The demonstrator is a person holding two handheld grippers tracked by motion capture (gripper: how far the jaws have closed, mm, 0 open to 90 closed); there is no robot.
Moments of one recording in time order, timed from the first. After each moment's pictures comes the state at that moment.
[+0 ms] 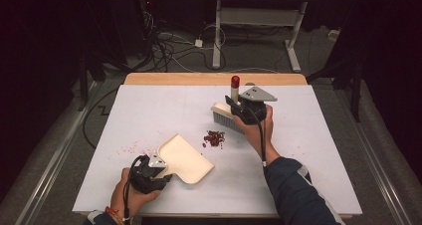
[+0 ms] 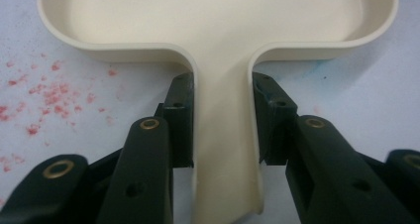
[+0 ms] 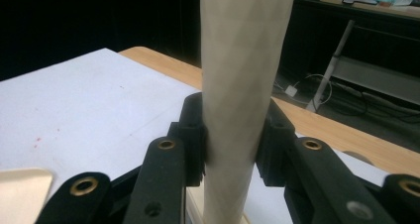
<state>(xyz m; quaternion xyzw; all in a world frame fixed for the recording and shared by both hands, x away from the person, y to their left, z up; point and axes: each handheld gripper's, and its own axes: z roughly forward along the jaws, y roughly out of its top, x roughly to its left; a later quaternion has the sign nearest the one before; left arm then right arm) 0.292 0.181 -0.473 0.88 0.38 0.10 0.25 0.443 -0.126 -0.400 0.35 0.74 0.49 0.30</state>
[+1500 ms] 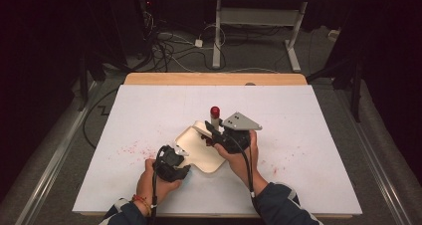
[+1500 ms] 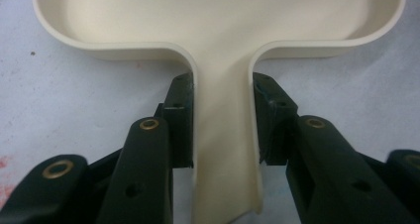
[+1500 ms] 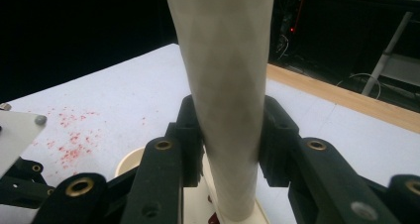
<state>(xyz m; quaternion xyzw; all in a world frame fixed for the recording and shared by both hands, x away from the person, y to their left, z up) 0.323 0.124 -0.473 0.88 0.41 0.11 0.24 0.364 -0.081 -0.412 0.32 0.75 0.51 0.26</state>
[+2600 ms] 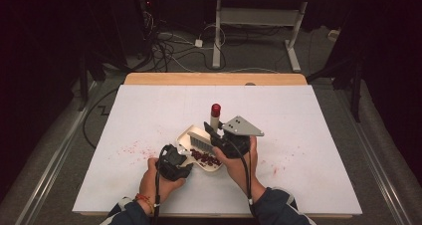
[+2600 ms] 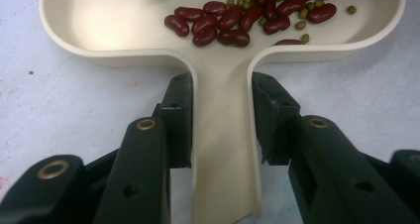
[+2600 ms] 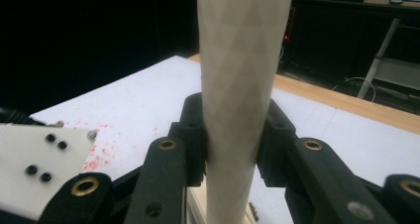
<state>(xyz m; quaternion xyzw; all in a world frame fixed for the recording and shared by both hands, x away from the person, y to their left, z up) 0.326 0.120 -0.474 0.88 0.40 0.12 0.25 0.346 -0.078 -0.402 0.34 0.73 0.53 0.26</state>
